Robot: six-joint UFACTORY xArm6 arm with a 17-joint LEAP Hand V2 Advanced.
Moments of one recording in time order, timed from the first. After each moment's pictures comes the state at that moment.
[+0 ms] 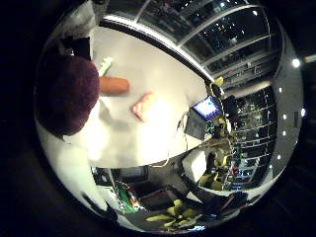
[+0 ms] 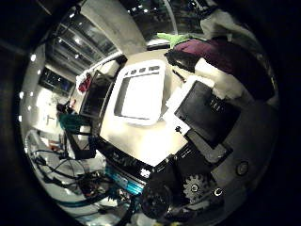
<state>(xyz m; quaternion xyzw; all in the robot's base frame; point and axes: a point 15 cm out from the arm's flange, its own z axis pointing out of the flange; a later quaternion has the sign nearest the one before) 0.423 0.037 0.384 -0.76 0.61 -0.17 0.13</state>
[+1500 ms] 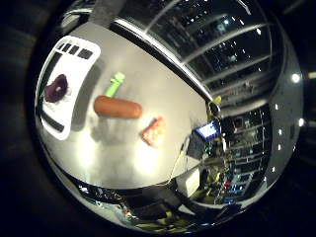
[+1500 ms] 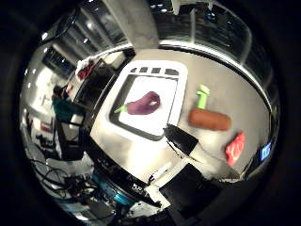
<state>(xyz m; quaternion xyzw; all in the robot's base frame) 0.458 -0.080 0.326 -0.71 0.67 -0.23 0.06</state>
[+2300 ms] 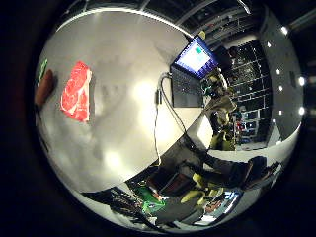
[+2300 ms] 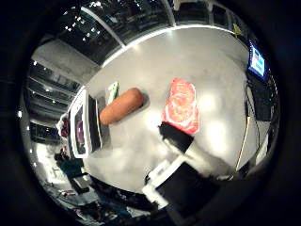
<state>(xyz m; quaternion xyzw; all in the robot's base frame) 0.462 -0.318 0.207 -0.56 0.82 -0.15 0.02</state>
